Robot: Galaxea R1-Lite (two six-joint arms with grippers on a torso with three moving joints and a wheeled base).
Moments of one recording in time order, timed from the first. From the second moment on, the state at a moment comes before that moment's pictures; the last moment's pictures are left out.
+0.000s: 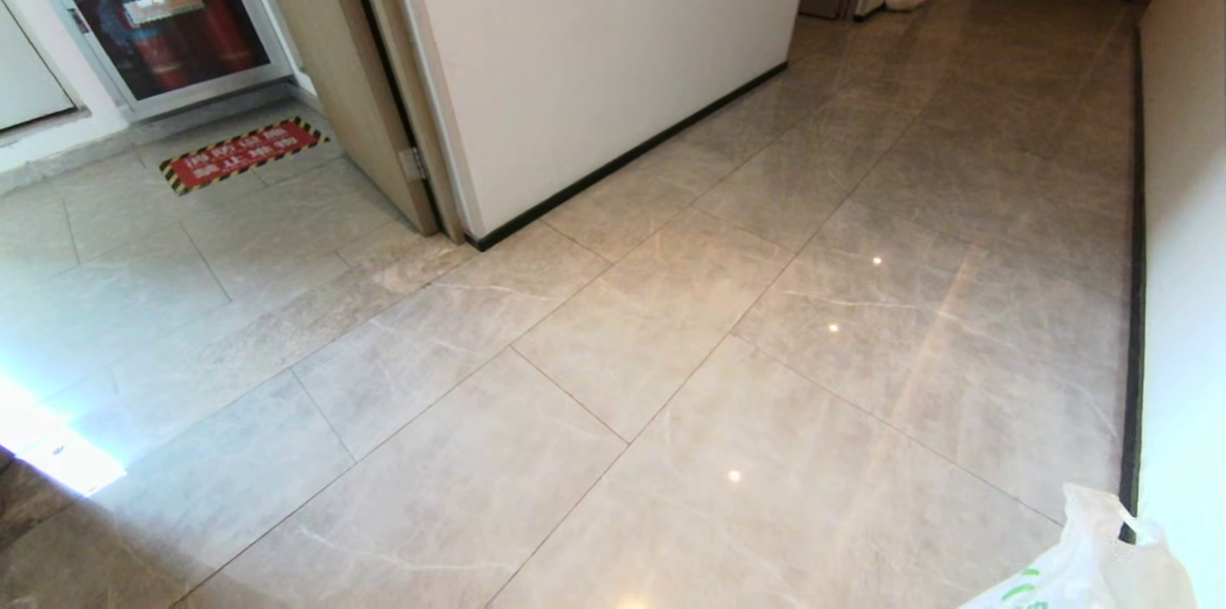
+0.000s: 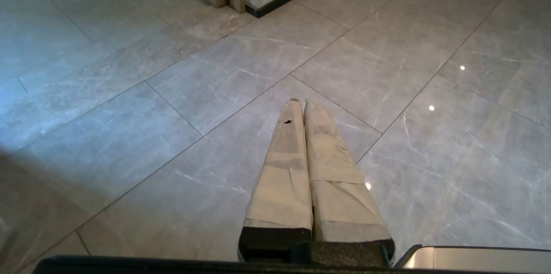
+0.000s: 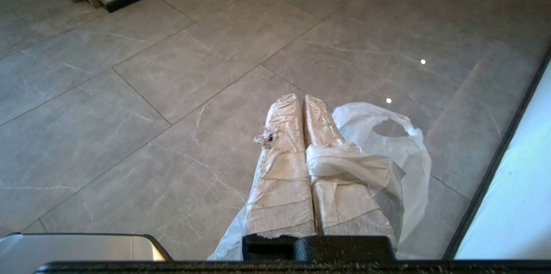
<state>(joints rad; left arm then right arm) 0.00 0.00 0.00 0.00 0.00 0.00 0.00 0.00 0.00 0.00 0.01 -0.04</state>
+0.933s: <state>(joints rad) 0.00 0.00 0.00 0.00 0.00 0.00 0.00 0.00 0.00 0.00 0.01 -0.05</state>
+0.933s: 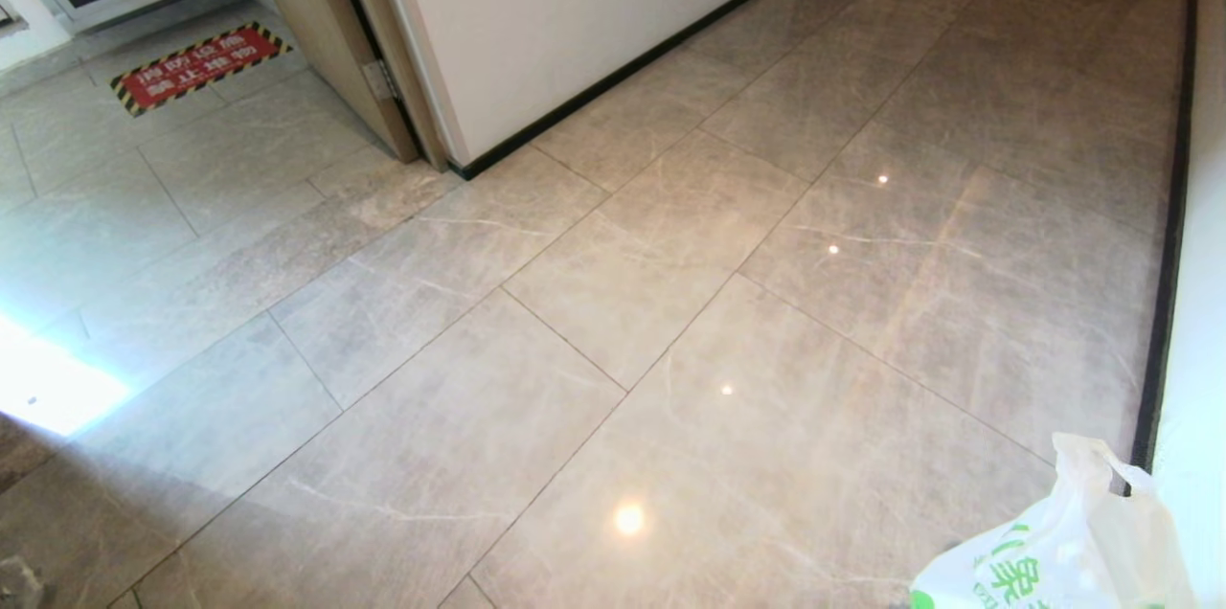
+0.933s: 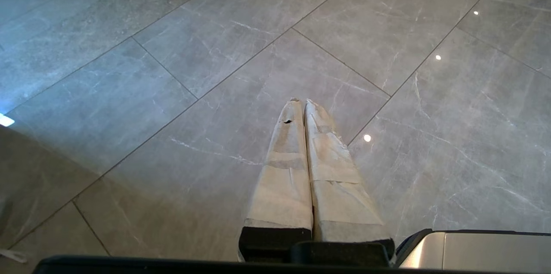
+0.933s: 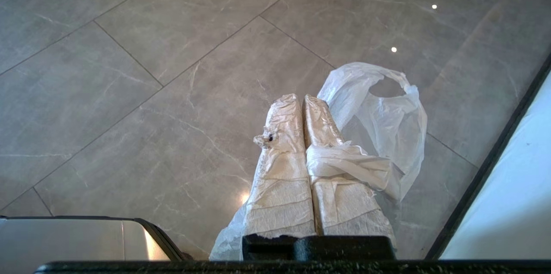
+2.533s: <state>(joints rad) 0.00 0.00 0.00 0.00 0.00 0.00 0.03 1.72 -0.87 -0.22 -0.03 -0.13</state>
